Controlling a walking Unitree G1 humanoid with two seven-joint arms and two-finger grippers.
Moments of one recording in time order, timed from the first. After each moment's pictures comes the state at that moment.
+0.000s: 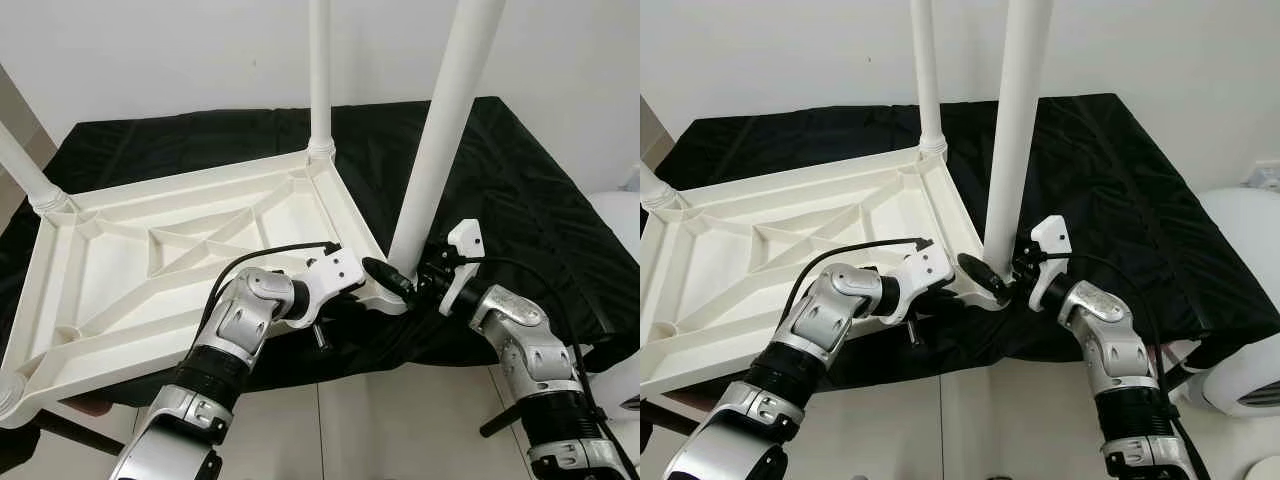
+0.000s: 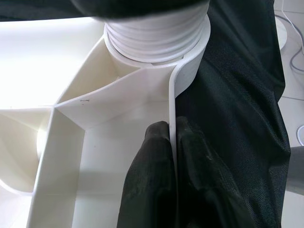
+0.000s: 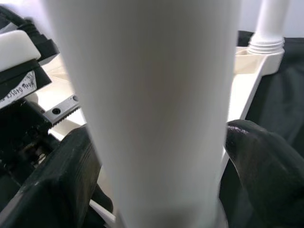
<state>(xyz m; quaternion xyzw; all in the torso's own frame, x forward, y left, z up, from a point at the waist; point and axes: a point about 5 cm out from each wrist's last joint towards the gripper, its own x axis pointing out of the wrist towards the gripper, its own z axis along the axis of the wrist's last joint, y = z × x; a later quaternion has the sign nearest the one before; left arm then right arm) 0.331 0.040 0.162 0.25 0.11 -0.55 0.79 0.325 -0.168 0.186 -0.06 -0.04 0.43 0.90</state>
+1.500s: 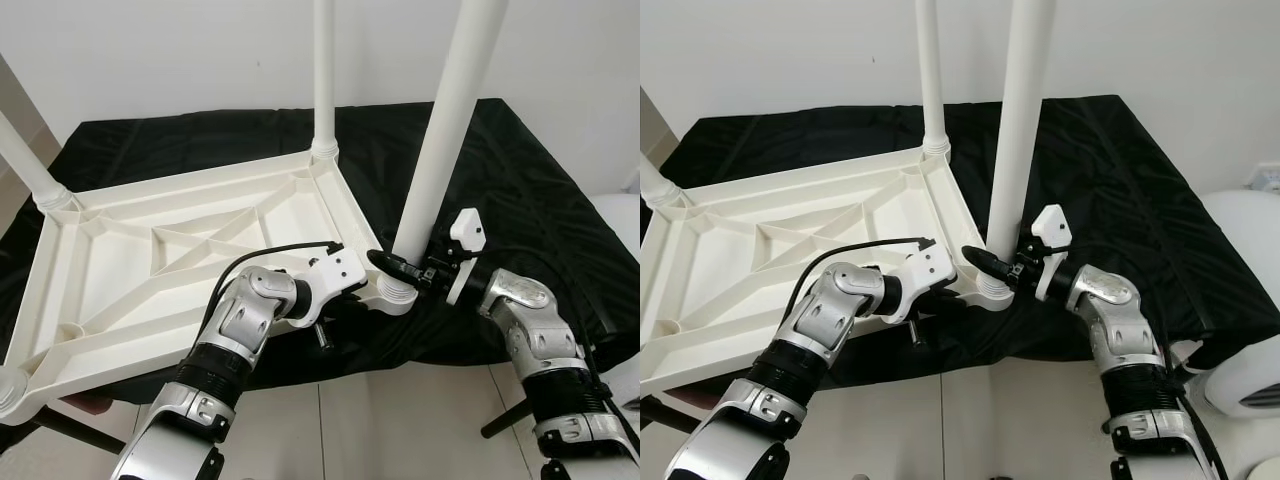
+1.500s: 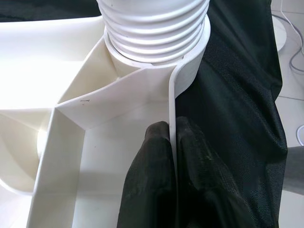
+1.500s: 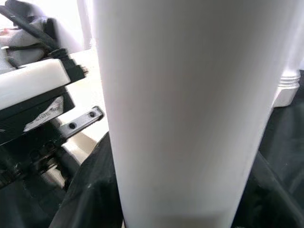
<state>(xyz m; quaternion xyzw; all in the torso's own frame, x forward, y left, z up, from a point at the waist) 0.331 0.036 0.162 0.25 0.10 -0.56 0.79 0.323 -0.165 0.190 -0.07 -0.08 0.44 0.89</state>
